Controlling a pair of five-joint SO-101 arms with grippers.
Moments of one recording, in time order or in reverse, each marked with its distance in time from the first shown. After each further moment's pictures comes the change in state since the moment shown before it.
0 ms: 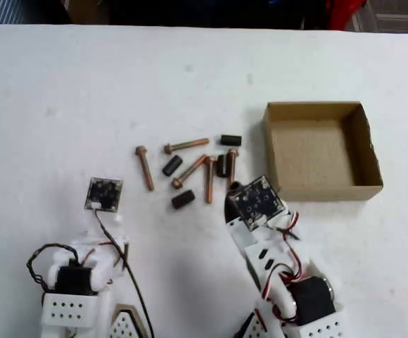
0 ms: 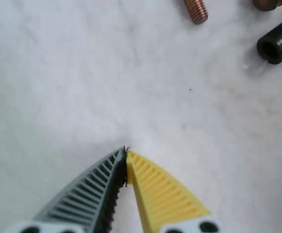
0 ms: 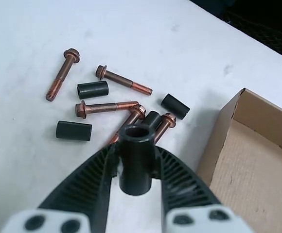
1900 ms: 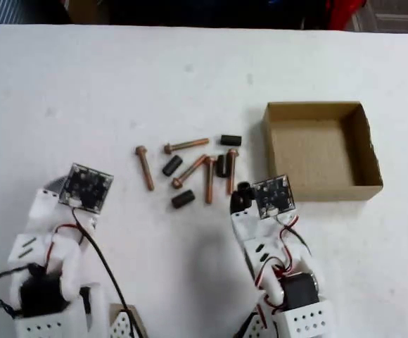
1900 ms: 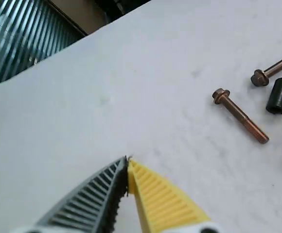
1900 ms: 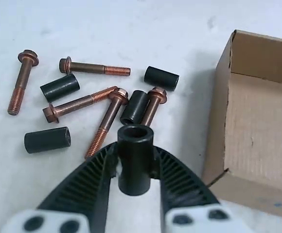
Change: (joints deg) left arm -12.3 6.6 -28.3 -4.6 -28.8; right arm 5.5 -6.2 19.6 -12.7 -13.3
